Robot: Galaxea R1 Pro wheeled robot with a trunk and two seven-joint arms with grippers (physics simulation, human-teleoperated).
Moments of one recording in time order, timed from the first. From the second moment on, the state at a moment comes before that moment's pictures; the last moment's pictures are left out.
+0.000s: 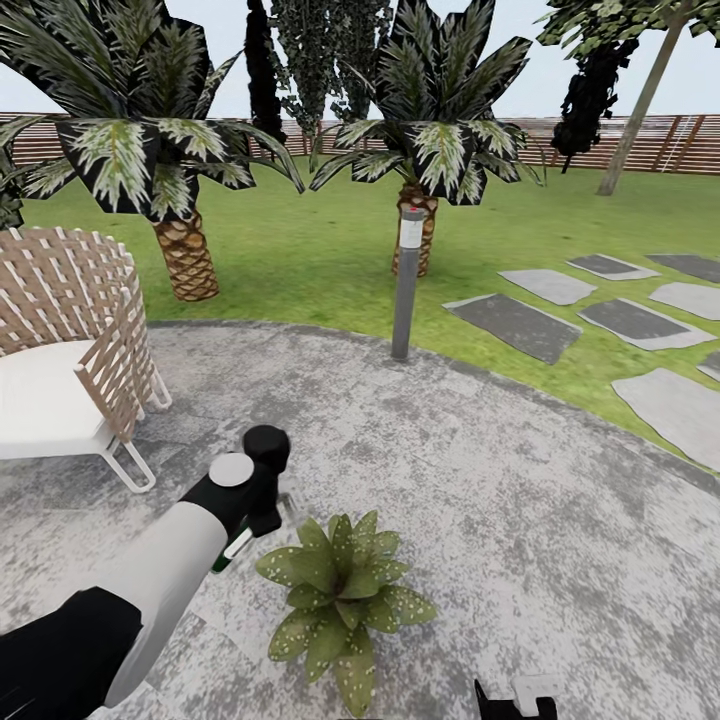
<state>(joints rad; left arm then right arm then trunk) -0.99 -0.06 -0.38 -0.71 -1.52 0.86 -1.56 -0.40 -0.05 -0.18 -0.03 0.22 -0.58 0.01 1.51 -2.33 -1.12</state>
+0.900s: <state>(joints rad) -1.00 -0.06 -0.38 -0.63 -1.50 0.86 -1.56 -0.40 -0.05 -0.18 -0.03 0.21 -0.58 0.01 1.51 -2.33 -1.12</state>
